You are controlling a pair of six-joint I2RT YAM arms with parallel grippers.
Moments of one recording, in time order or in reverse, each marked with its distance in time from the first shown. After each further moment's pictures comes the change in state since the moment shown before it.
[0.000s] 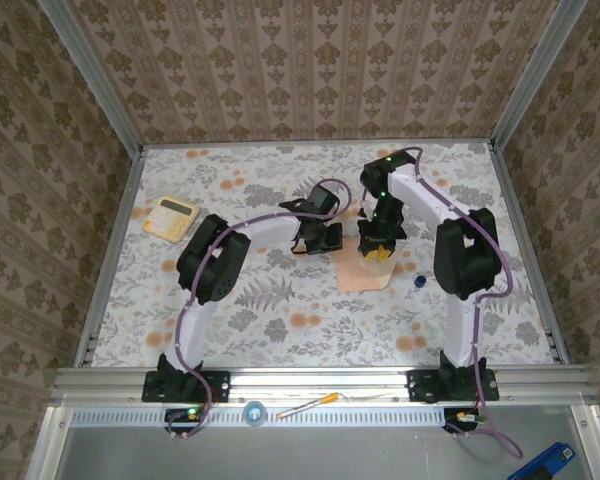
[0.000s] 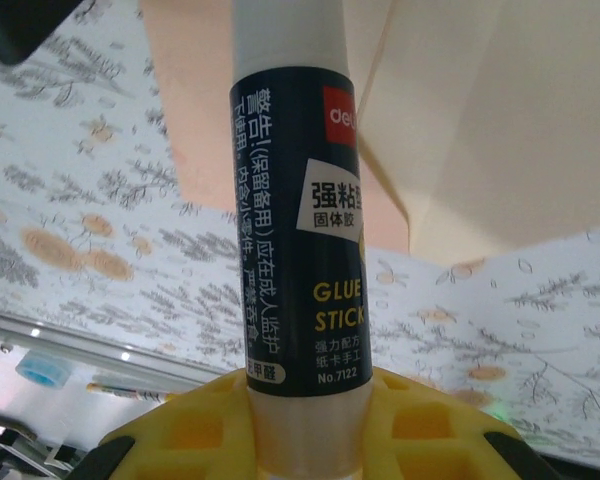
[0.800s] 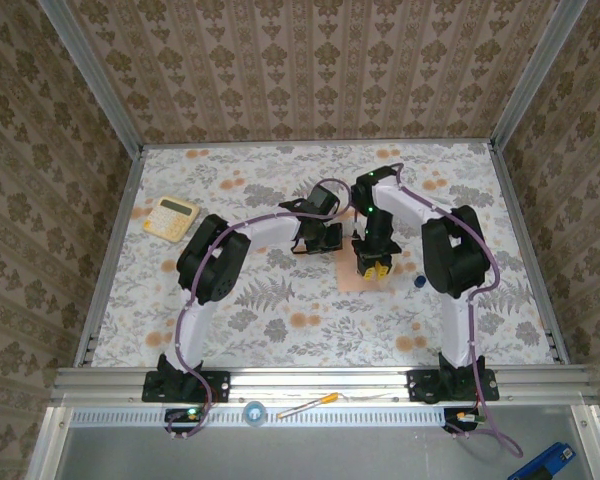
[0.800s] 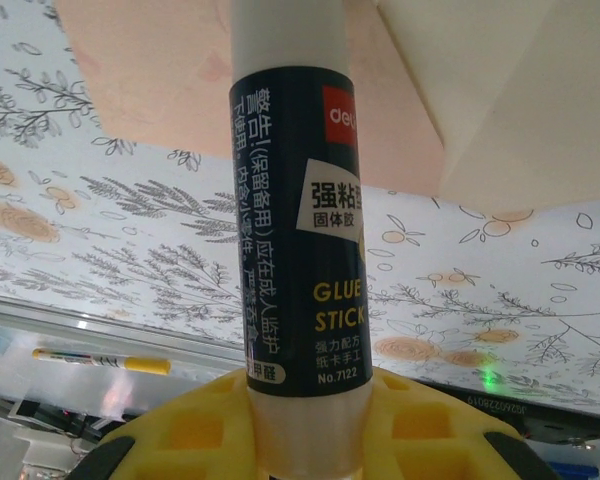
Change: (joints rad) left arm 0.000 0.000 0.000 0.000 -0.001 0.023; right arm 0.069 0.079 -0.079 -0.033 0.023 -0.003
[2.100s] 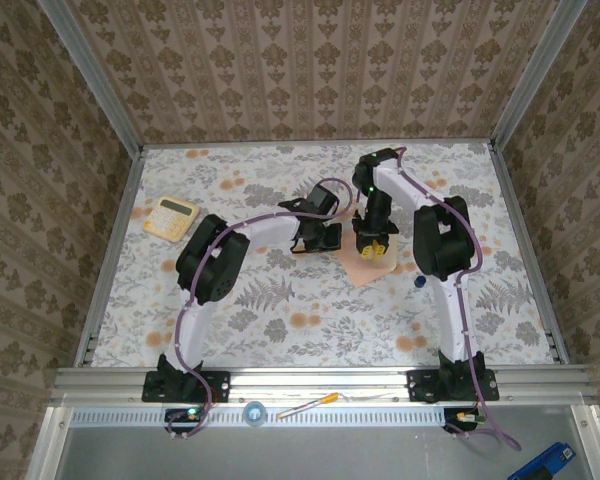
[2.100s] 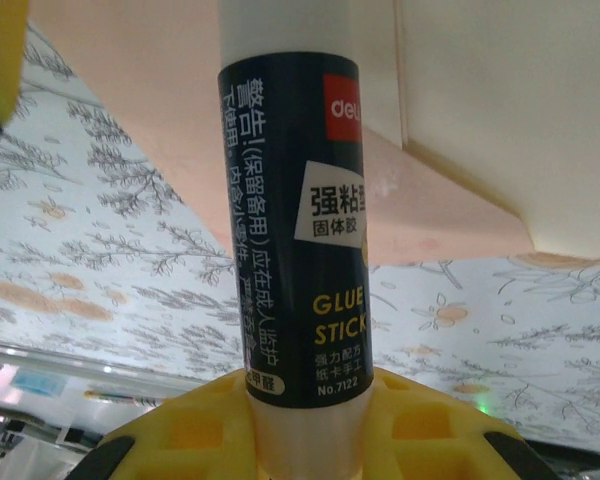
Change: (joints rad) left arm 0.003 -0.005 0.000 -0.011 -0.019 0.050; right arm -0.089 0.200 0.317 -0.071 -0.001 0.002
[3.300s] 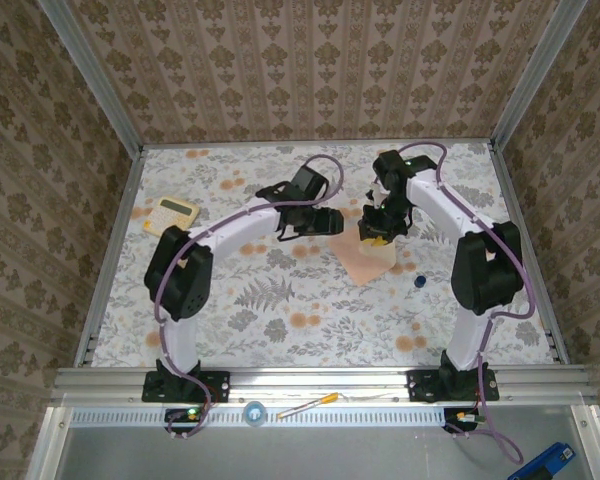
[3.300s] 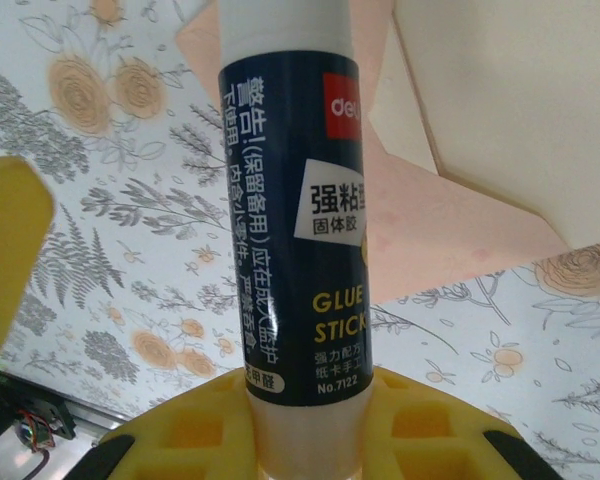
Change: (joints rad) left arm 0.023 -0.256 -0.021 -0.119 -0.054 0.092; right arm -0.031 -0.432 -0.382 0.432 -0.090 0.154
